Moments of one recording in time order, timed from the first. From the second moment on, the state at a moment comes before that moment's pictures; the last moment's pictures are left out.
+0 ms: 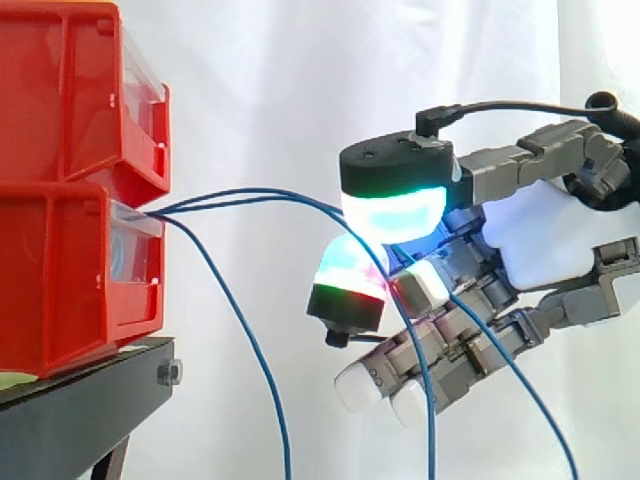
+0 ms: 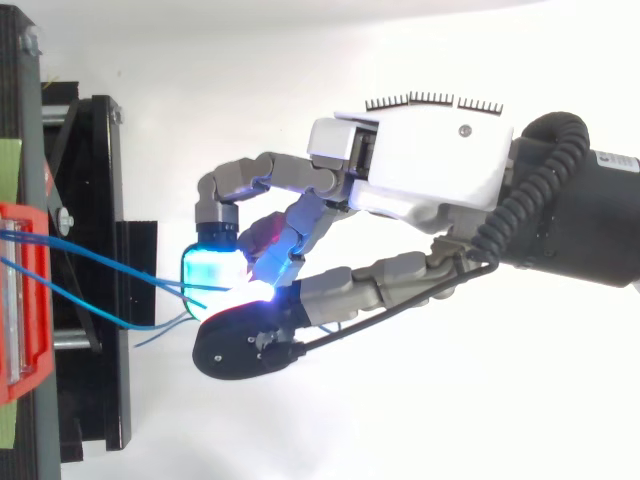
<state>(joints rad) 0.17 -2.27 -1.03 -3.23 -1.21 0.02</state>
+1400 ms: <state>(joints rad) 0.17 -2.27 -1.03 -3.23 -1.21 0.03</state>
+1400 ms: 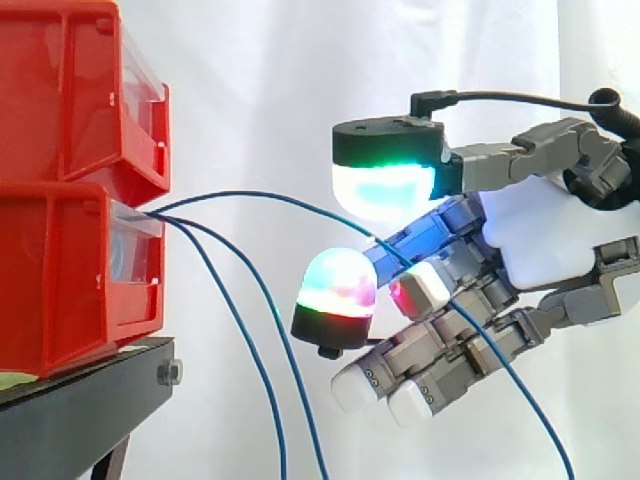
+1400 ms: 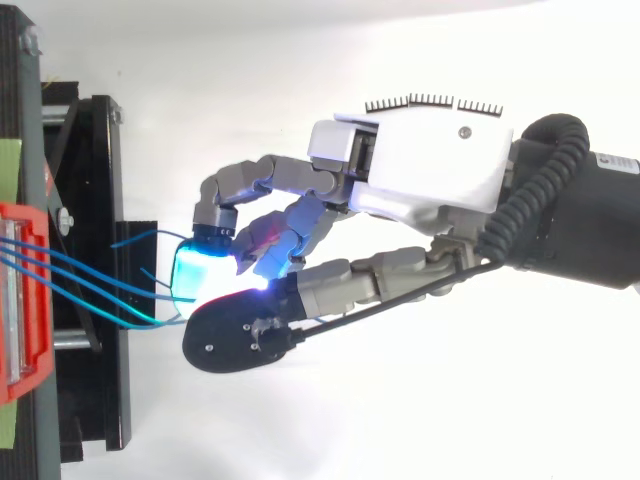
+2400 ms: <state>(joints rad) 0.17 -2.27 -1.03 -3.23 -1.21 0.02</state>
